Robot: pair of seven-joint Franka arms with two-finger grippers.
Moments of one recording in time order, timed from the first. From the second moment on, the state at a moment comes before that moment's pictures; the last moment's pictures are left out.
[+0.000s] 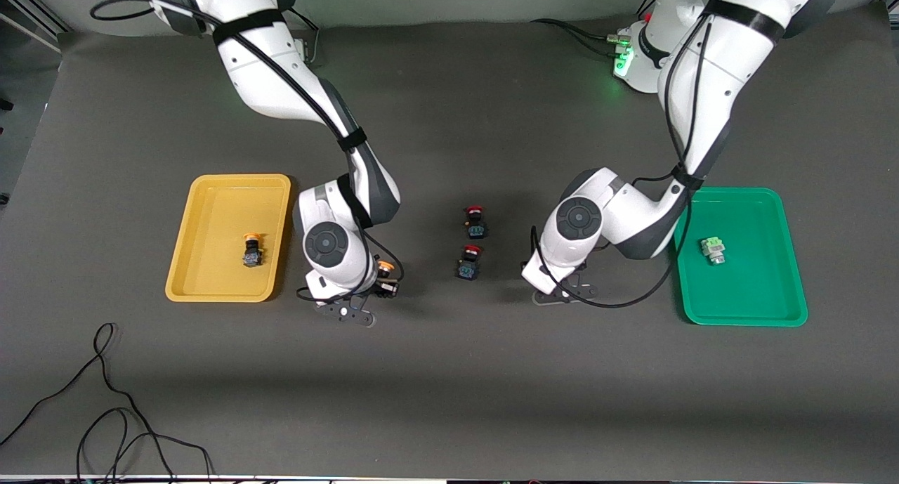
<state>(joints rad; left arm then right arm) -0.10 0.68 -0.45 -1.72 0.41 2.31 -0.87 0.73 0.75 -0.32 -1.56 0.29 2.23 0.61</state>
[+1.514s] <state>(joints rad) 0.72 0.32 -0.44 -2.06 0.27 2.32 0.12 0.70 0.47 -0.79 -2.18 0.48 2.43 -0.59</state>
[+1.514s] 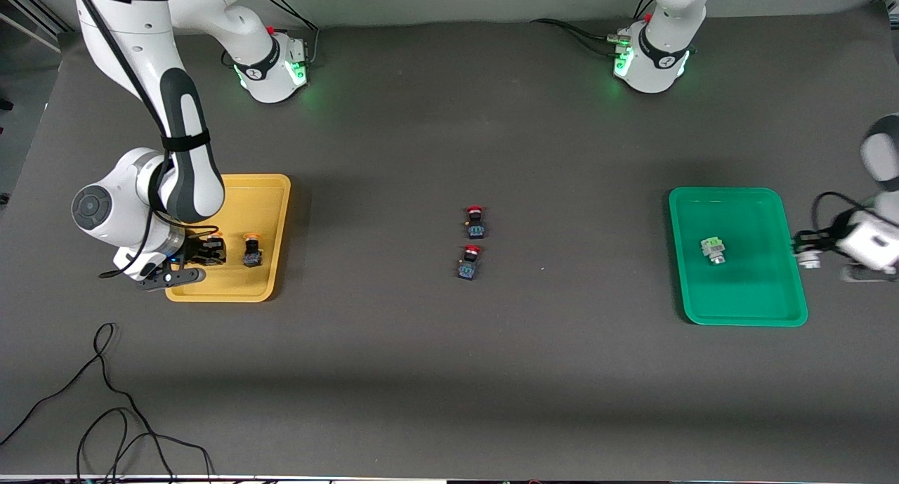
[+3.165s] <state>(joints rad) 0.75 0.15 -0.64 -1.56 0.11 1.48 0.15 0.73 0.29 -0.84 -1.96 0.41 2.01 -0.28</state>
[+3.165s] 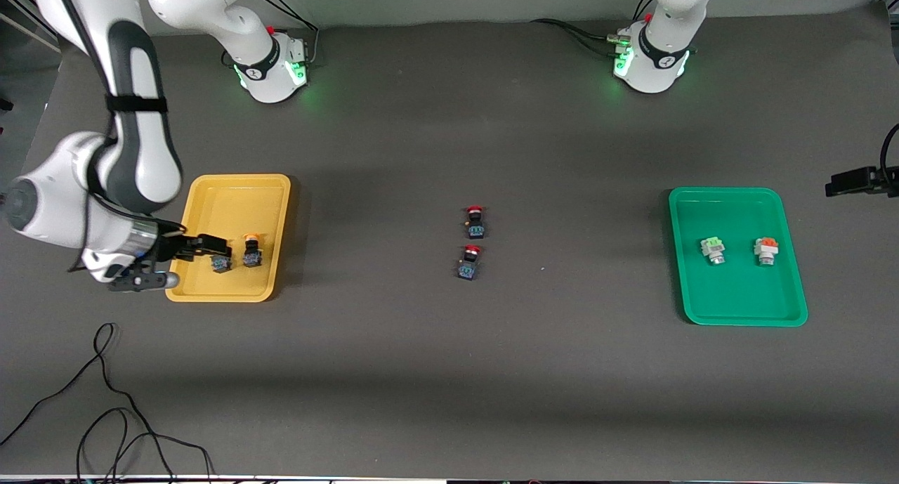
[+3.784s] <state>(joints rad) 0.09 0.04 -0.15 -1.56 0.04 1.45 0.09 0.35 0.08 -0.46 -1.67 0.13 1.64 0.01</state>
